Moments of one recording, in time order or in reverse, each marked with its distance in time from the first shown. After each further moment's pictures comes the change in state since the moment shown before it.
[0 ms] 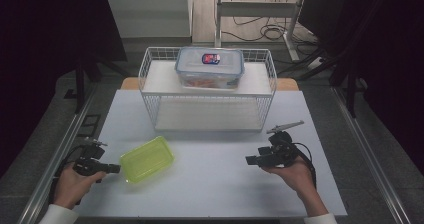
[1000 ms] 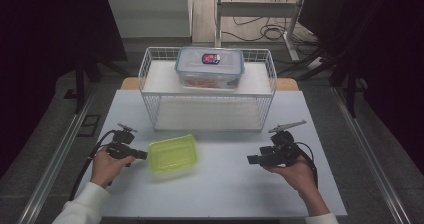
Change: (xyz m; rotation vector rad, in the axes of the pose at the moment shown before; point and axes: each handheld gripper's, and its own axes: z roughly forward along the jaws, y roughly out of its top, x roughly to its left) left arm -0.047 0.063 0.043 0.014 -0.074 0.073; right arm -0.004 0.000 -0.002 -0.006 0.000 0.010
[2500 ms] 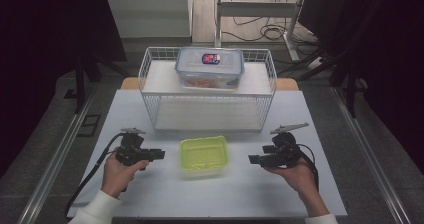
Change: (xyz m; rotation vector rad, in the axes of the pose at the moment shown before) left arm -0.055 -0.014 -0.021 -0.203 -0.145 0.057; right arm 0.001 -0.005 -0.001 -0.035 -0.050 -0.007
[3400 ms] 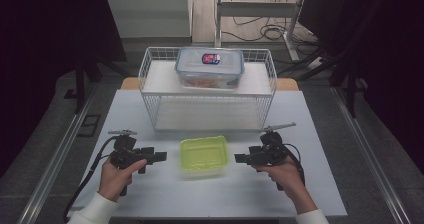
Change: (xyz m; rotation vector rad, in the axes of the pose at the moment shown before) left arm 0.001 -0.004 -0.004 -0.104 -0.076 -0.086; right arm 0.016 0.010 0.030 -0.021 0.107 0.090
